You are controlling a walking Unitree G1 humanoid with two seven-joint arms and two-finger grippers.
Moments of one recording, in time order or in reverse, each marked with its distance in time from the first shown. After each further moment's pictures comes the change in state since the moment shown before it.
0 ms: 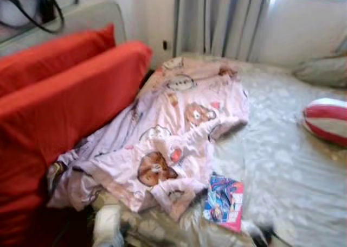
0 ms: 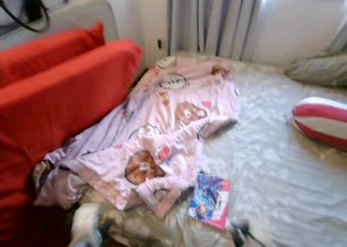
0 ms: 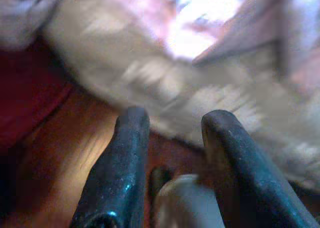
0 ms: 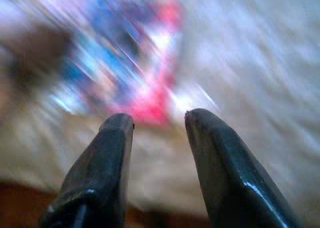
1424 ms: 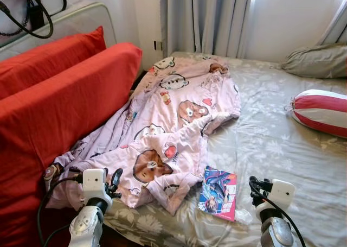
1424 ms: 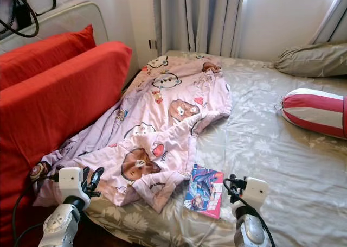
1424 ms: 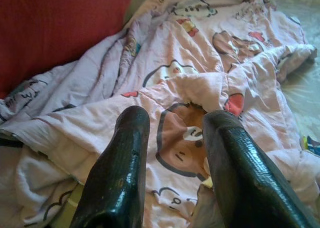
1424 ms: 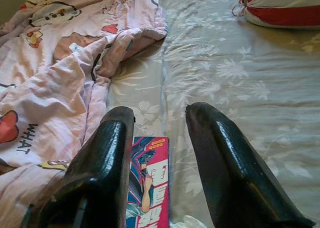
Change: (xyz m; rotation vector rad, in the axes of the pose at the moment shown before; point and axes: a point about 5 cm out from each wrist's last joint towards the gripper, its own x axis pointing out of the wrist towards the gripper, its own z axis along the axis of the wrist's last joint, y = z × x) left arm 0.000 0.004 0.118 0.048 -0.574 -0.087; right arm 0.022 0.041 0.089 -0.010 -0.447 -0.062
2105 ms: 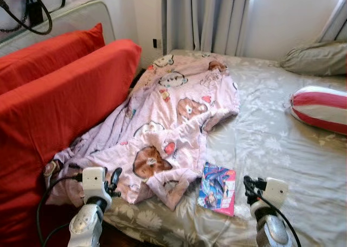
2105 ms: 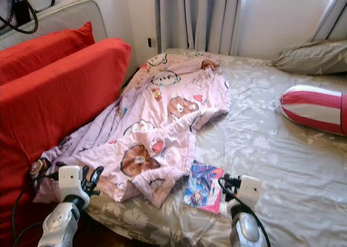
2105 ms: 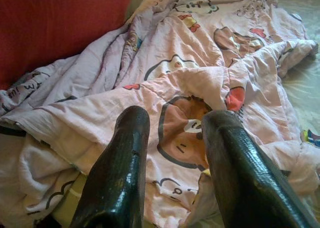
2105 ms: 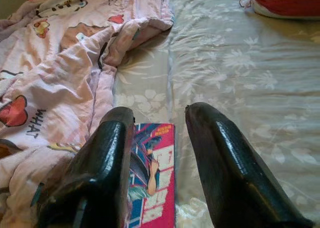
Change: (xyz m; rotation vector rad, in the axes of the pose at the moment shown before) left arm 0.001 0.002 0.002 -0.002 -0.002 0.011; right arm 0.000 0.008 -0.003 -0.008 0.022 0.027
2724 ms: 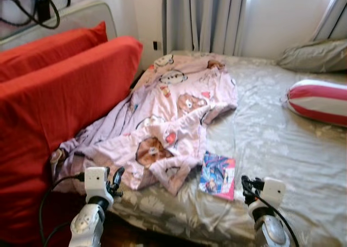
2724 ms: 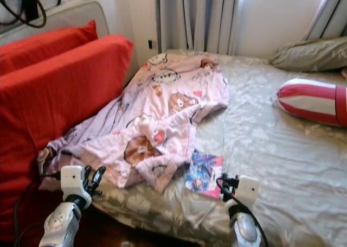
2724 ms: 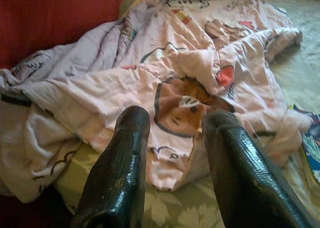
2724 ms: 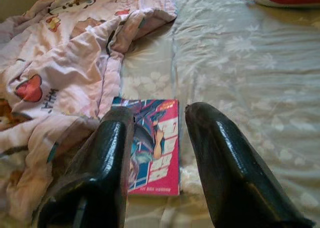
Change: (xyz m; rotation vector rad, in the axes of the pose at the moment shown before) left arm 0.001 -0.005 -0.001 -0.004 0.011 -0.031; right arm 0.000 0.008 -0.002 0.009 0.004 0.022
